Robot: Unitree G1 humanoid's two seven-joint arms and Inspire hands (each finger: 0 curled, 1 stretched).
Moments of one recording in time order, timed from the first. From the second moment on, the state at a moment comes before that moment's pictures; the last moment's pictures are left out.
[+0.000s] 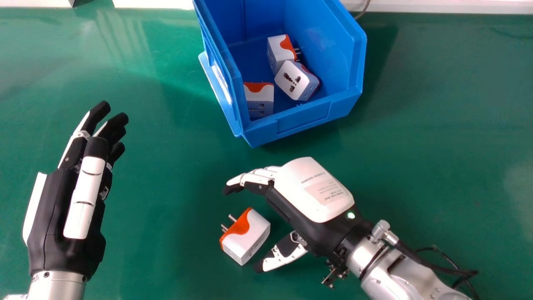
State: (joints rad) left arm 0.31 0.13 0.28 -0.11 -0.33 -0.27 -0.33; right arm -0.14 -0.29 0.50 0.24 -0.87 -0.39 -0.14
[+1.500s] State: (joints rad) left arm 0.31 0.13 0.29 -0.07 -0.33 -0.30 -0.34; right arm -0.20 -0.26 0.58 0.25 -0.92 -0.21 -0.05
